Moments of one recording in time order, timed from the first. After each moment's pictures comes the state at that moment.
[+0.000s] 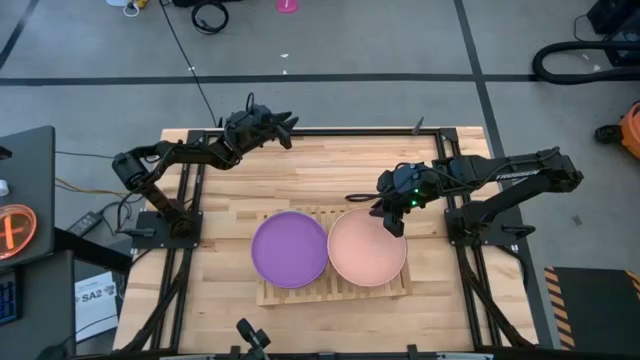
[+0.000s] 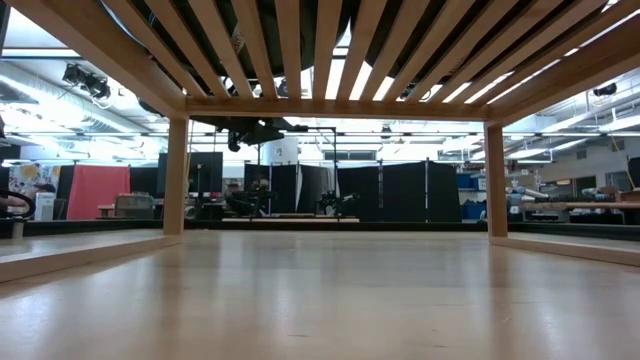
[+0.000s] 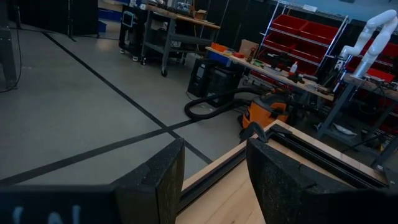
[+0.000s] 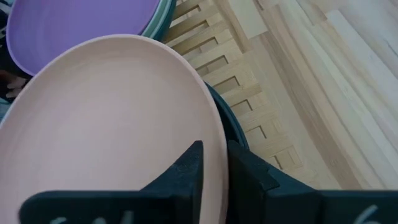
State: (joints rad) left arm 0.71 1.62 0.71 0.88 0.04 -0.27; right arm 0.10 1.17 1.15 -0.77 0.01 0.49
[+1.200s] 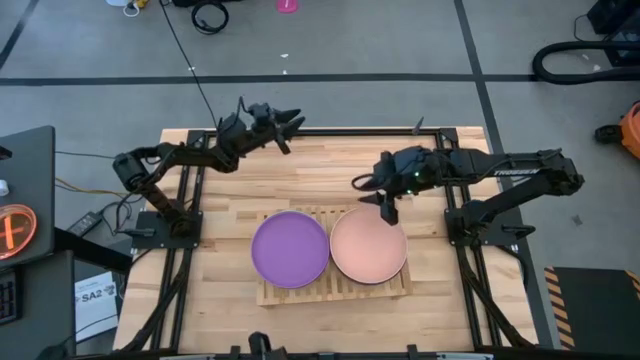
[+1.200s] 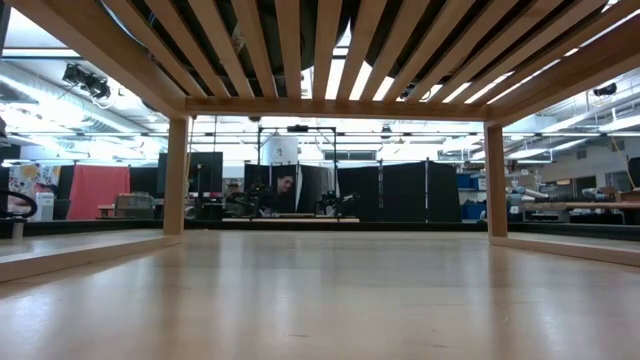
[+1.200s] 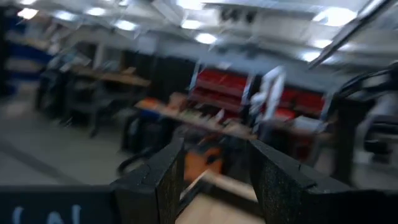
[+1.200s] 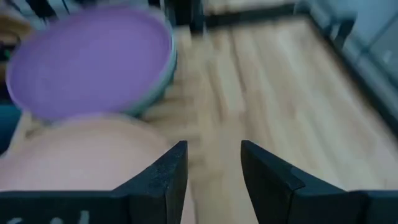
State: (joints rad) left arm 0.66 1.62 0.71 1.20 0.22 -0.30; right arm 0.00 1.17 1.15 -0.57 0.01 0.14
